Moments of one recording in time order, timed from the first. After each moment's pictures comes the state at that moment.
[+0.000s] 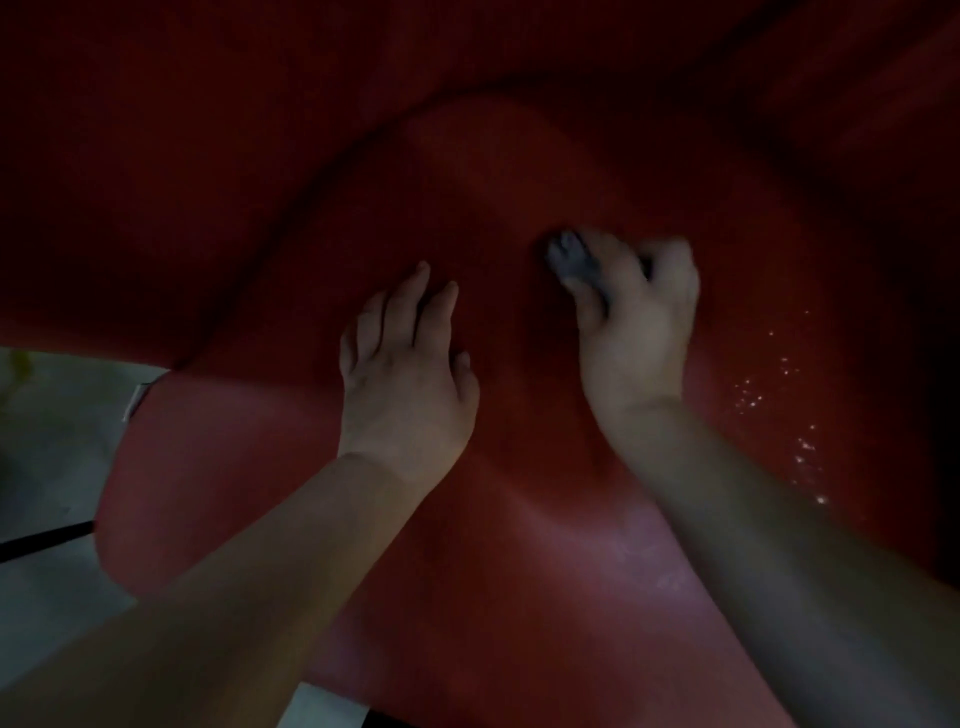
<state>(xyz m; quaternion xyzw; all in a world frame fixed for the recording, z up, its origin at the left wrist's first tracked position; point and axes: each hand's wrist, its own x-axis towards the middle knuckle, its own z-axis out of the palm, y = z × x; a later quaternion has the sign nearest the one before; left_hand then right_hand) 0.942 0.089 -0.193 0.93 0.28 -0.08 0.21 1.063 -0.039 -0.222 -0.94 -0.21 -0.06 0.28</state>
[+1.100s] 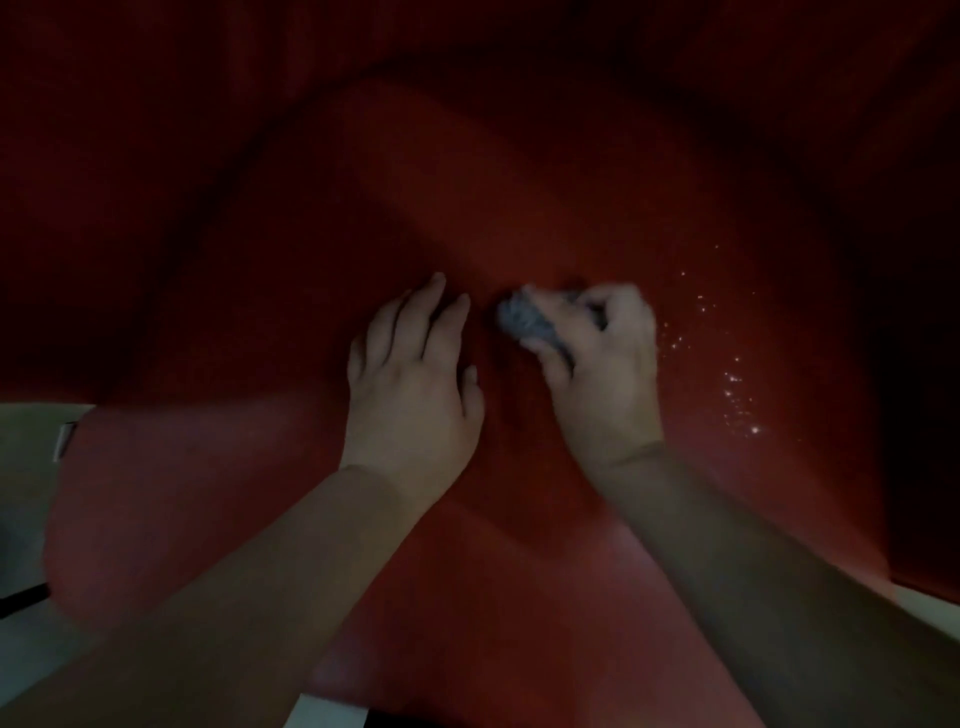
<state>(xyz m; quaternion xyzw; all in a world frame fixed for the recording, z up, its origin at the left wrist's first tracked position) 0.951 0.034 -0.196 0.96 0.16 -0.04 0.21 1.022 -0.110 -0.219 -0.93 -0.20 -0.02 0.29</state>
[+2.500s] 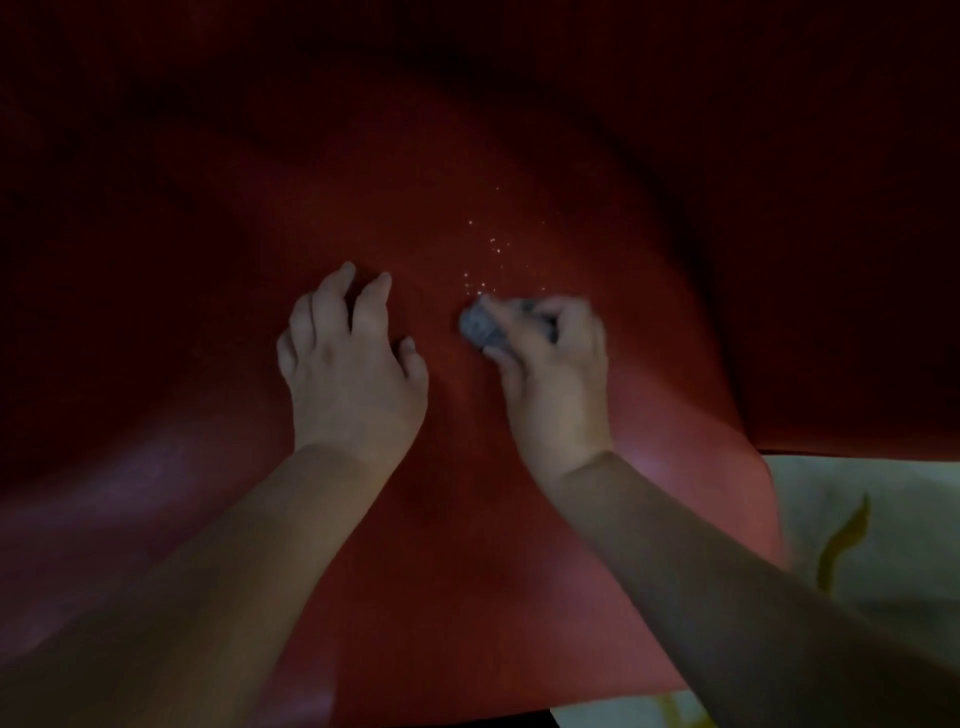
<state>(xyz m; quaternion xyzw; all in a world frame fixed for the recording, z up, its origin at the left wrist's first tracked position) 0.985 -0.055 -0.193 0.97 0.15 -0.07 0.18 0.992 -0.211 -0.223 -0.95 -0.06 -0.07 0.31</state>
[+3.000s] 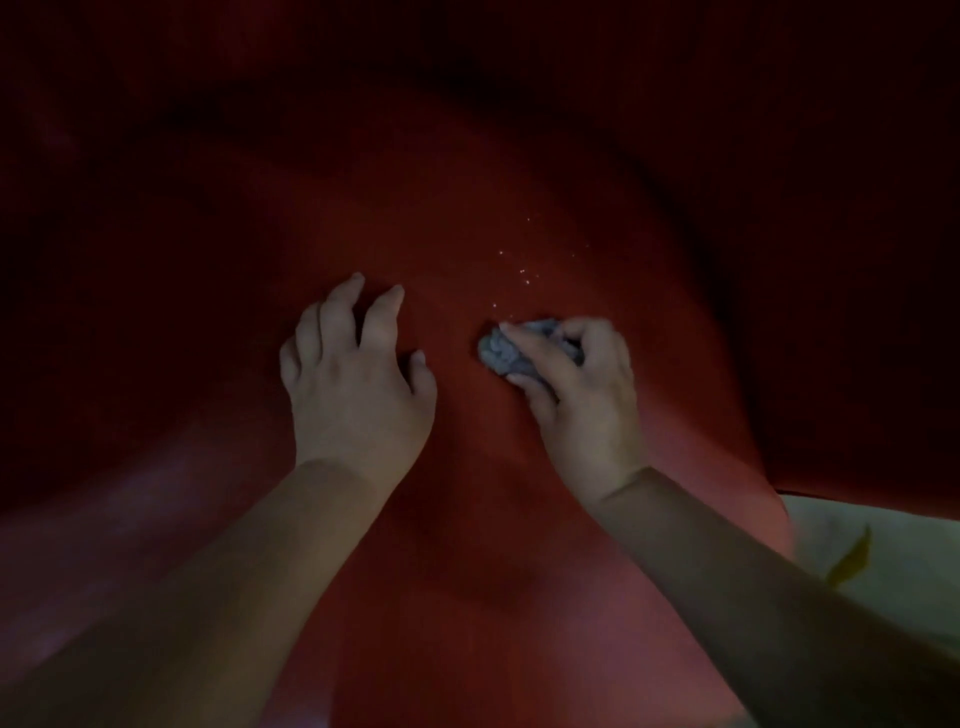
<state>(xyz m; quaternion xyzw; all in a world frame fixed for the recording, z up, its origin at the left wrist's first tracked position) 0.994 -0.037 -0.193 0.97 0.14 -0.07 0.17 1.007 -0.218 -0.220 -0.95 -0.13 -0.04 0.28</state>
